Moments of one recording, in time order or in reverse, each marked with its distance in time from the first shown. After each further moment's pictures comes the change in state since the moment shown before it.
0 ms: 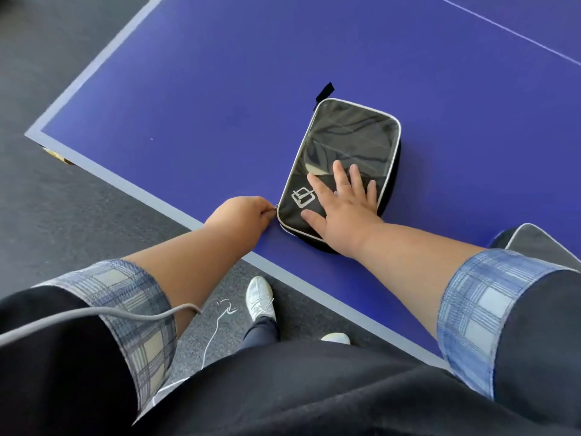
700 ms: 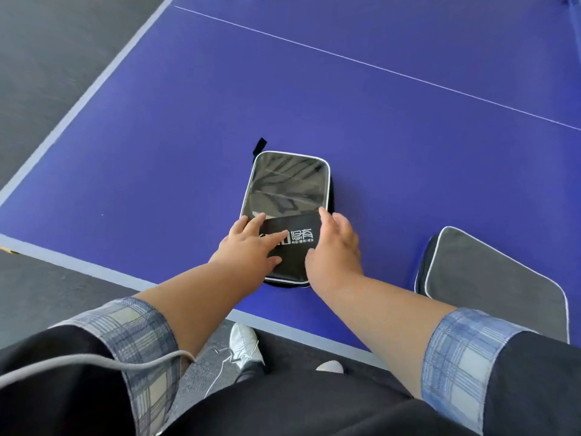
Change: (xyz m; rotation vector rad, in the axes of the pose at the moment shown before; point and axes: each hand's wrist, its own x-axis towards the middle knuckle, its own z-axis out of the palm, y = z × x) left_hand 0.017 0.074 0.000 0.304 -0.136 0.199; right_hand -0.054 0.011 -0.028 0.512 0.293 0.478
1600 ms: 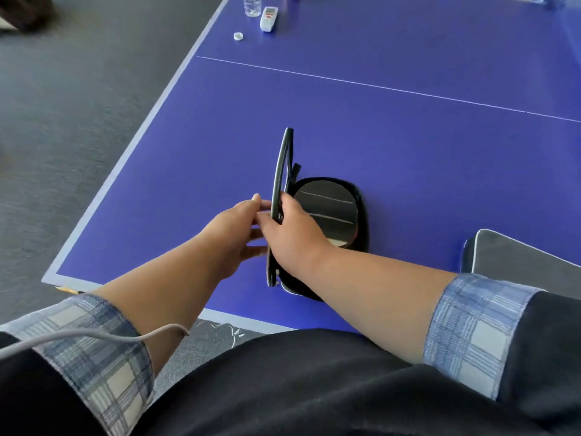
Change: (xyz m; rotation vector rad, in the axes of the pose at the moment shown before) left_hand -0.019 -0.072 -0.119 -1.409 -0.063 -0.242; right_hand -0.013 -0.172 -0.015 0.640 -0.228 -0.111
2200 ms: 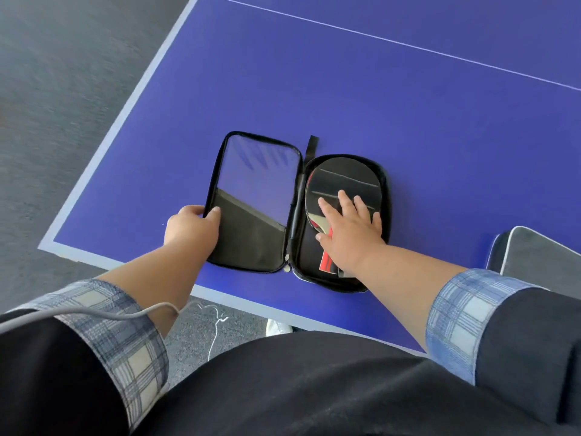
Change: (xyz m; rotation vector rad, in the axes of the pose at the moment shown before) left_hand 0.054 -0.068 -0.091 0.599 0.631 -0.125; right_hand 0.057 0.128 -0.032 -0.984 -0.064 0.074
